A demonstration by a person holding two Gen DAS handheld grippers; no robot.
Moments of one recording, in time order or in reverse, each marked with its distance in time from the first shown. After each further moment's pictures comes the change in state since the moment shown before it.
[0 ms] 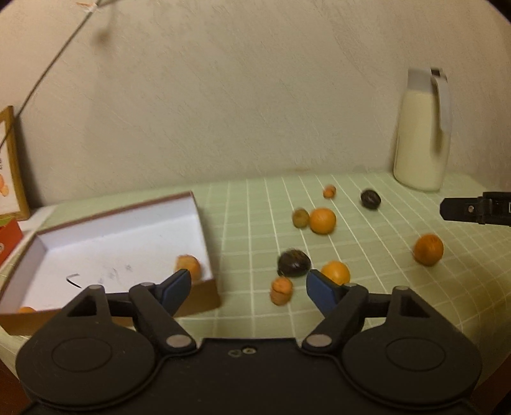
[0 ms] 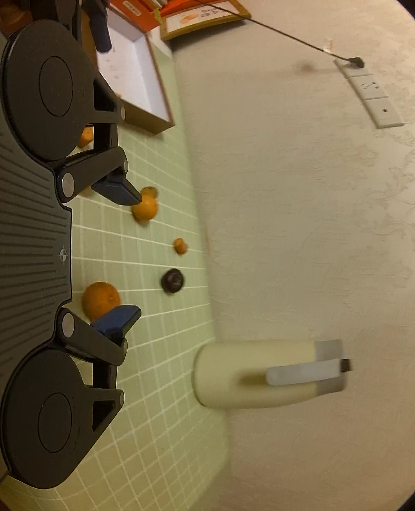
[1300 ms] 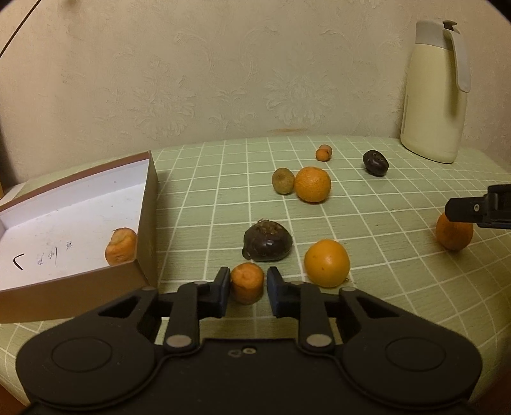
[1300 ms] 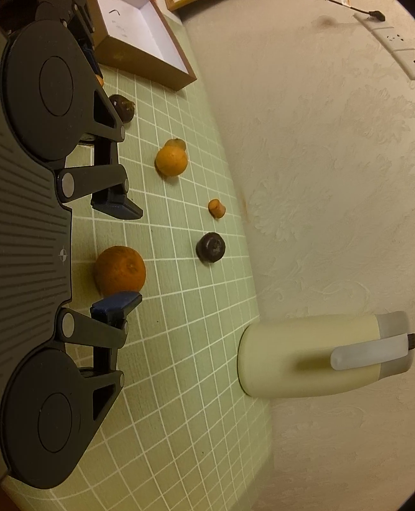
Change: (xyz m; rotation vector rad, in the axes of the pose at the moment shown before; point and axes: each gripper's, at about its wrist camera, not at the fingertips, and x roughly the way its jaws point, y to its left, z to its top) left arm 0.076 -0.031 -0.010 -0.012 0.091 -0.006; right arm 0.065 -0.032 -0.013 0.069 0.116 -0.083
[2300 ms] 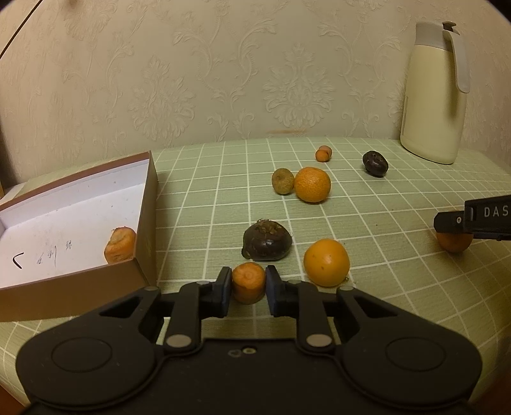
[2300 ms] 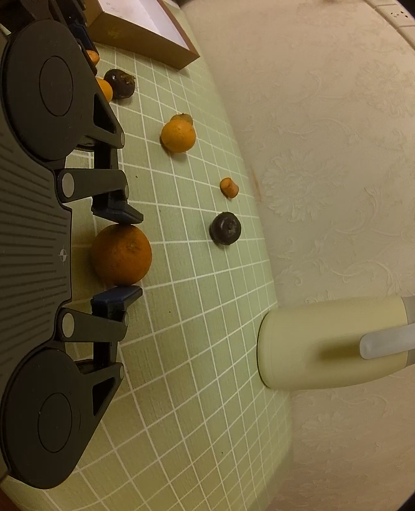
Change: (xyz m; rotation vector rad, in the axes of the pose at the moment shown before) left arm 0.001 0.000 0.000 -0.001 -0.007 -0.001; right arm 0.025 -0.010 -0.004 0.040 0.041 -0.040
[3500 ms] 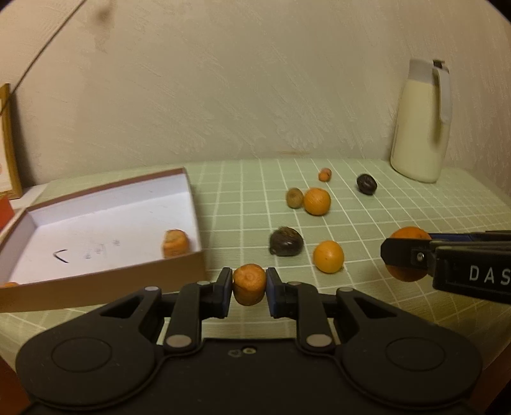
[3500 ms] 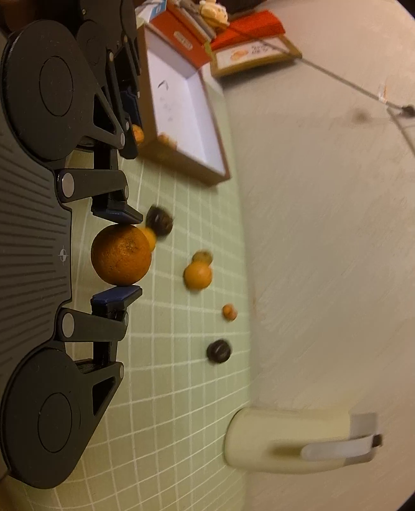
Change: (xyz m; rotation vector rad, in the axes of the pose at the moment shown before) left arm -0.076 0.038 -0.001 -0.029 -0.044 -0.015; right arm -0.081 0.090 -0.029 -0.208 -0.024 0.258
